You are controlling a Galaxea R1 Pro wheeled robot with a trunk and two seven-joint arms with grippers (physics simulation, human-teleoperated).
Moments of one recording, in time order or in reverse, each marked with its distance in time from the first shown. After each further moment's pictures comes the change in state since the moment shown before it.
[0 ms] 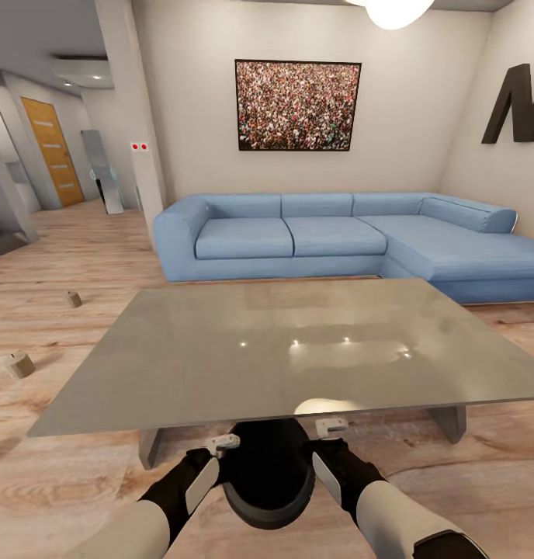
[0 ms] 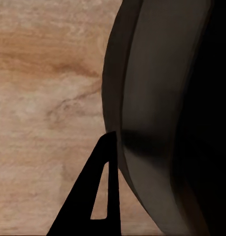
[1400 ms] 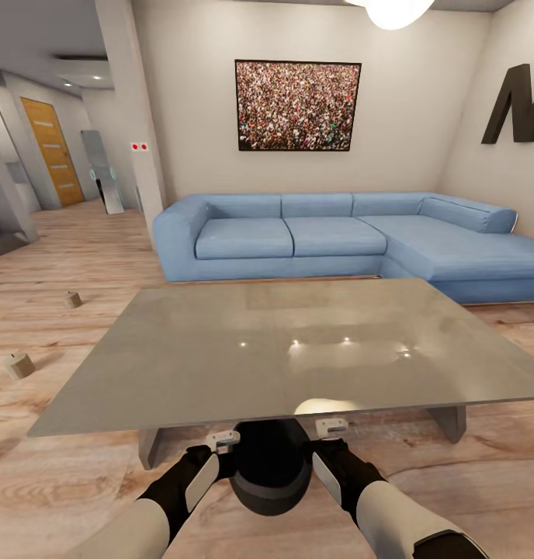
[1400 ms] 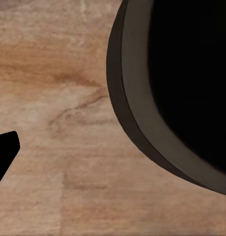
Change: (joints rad) left arm -0.001 0.002 0.001 -0.023 -0.017 0.001 0.001; right arm 0.000 0.000 0.000 0.003 -0.001 0.000 0.000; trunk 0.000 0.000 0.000
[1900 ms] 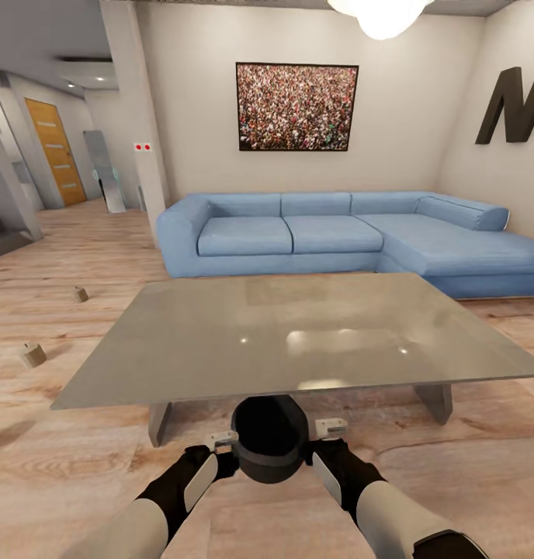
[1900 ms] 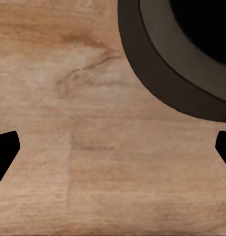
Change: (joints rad) left arm 0.000 0.006 0.000 0.000 0.000 0.000 0.000; right arm 0.000 0.000 0.001 0.000 0.000 -0.001 0.001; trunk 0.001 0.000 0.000
